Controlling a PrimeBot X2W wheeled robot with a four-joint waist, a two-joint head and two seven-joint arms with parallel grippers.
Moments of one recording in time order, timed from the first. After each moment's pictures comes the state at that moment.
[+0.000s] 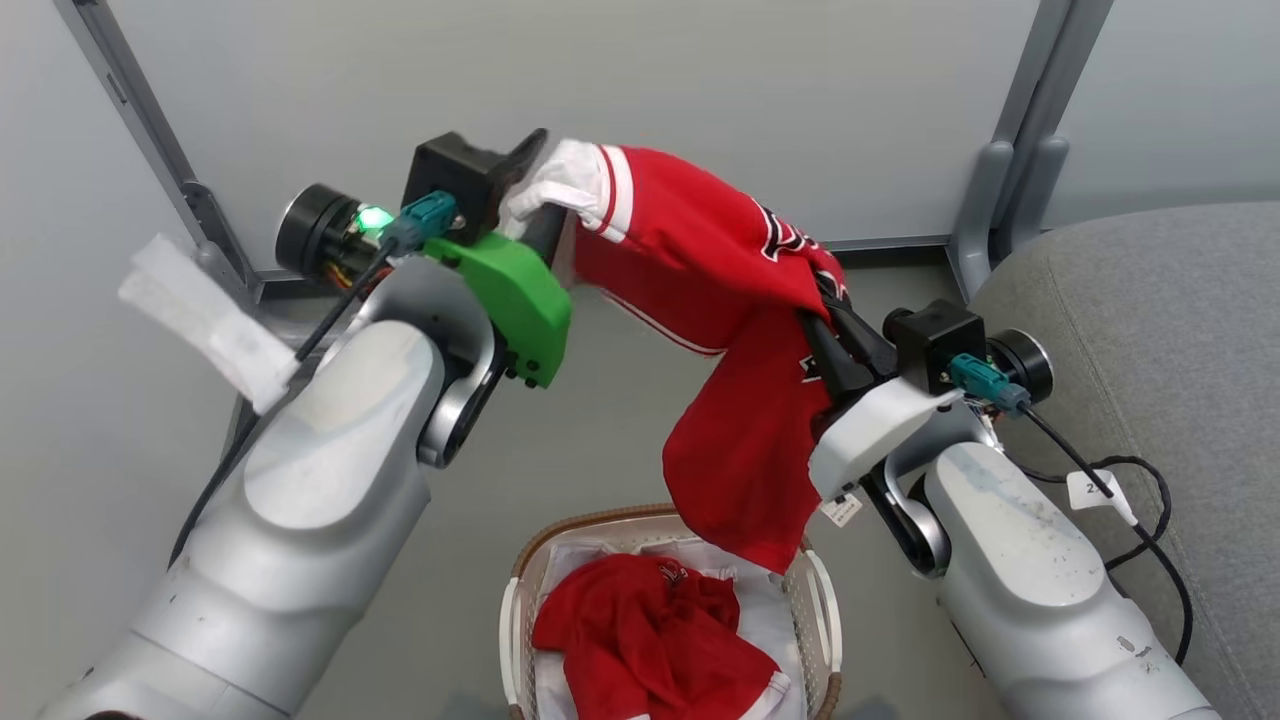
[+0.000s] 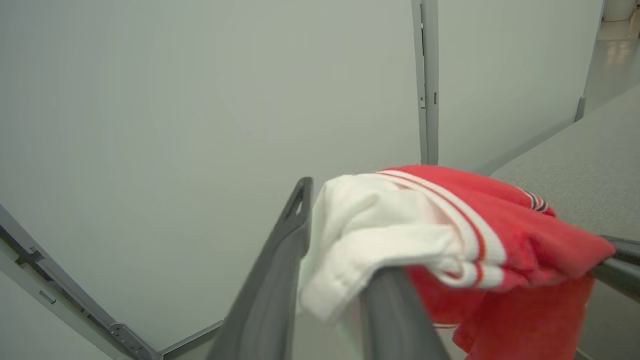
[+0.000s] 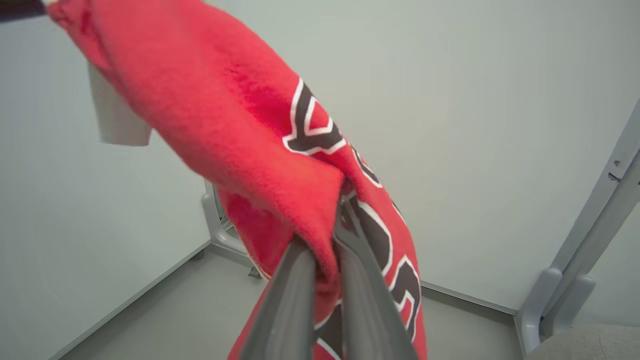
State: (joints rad) left arm -0.86 0.20 -0.72 0.49 -0.50 -0.01 0.04; right arm -0.59 -0.05 0.37 0.58 0.24 0.13 -0.26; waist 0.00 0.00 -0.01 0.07
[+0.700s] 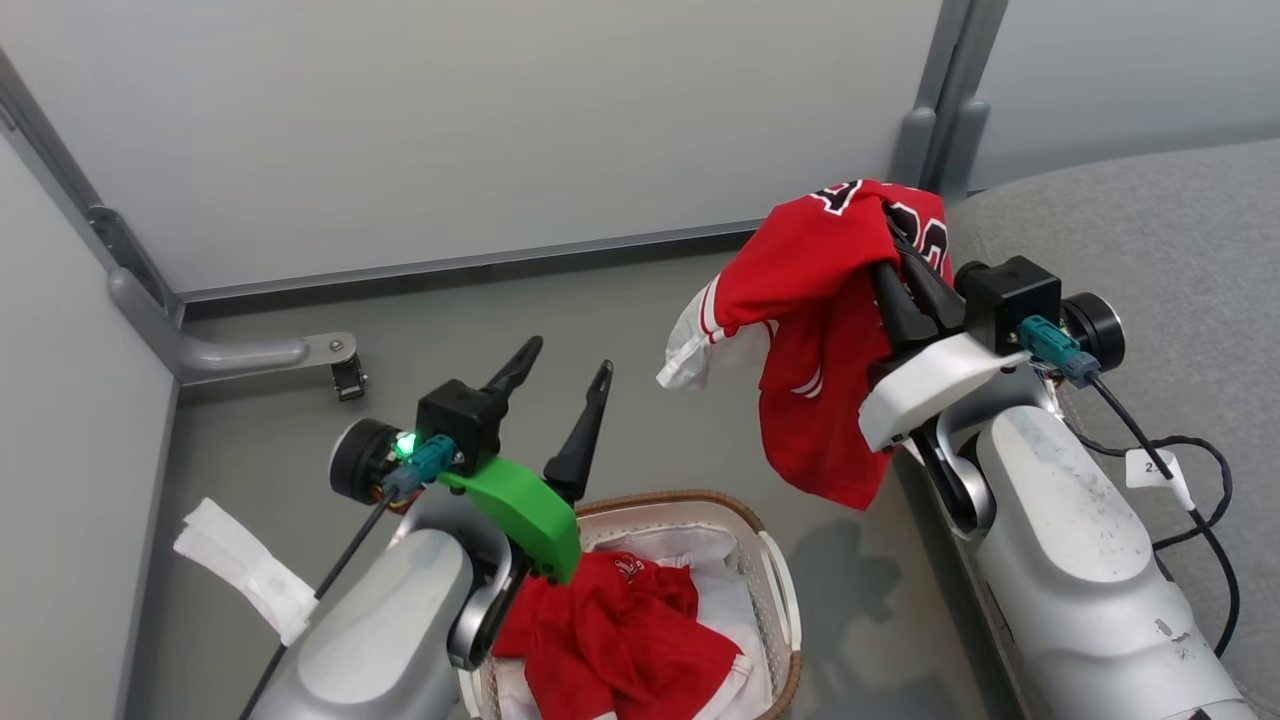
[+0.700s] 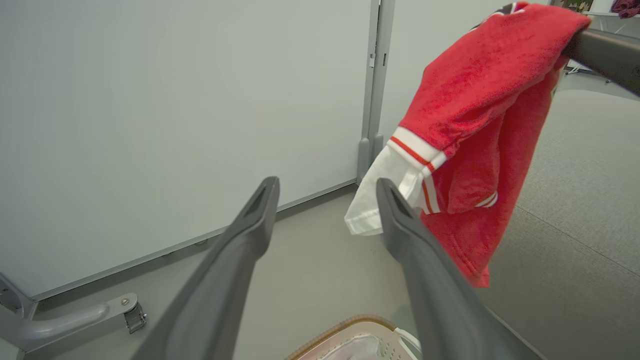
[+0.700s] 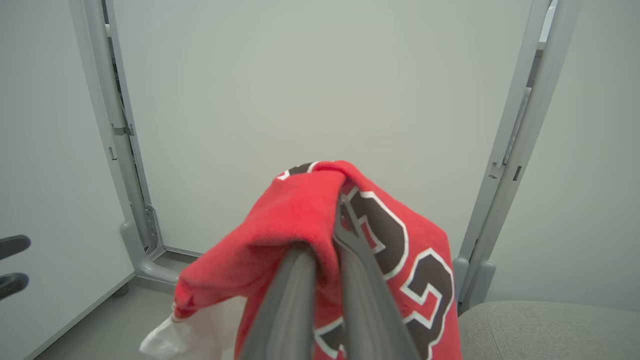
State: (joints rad) left arm -0.54 0.18 -0.73 0.52 -0.56 -0.03 -0.23; right arm -0.60 -0.05 0.21 0.54 0.15 0.13 -0.26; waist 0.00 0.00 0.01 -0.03
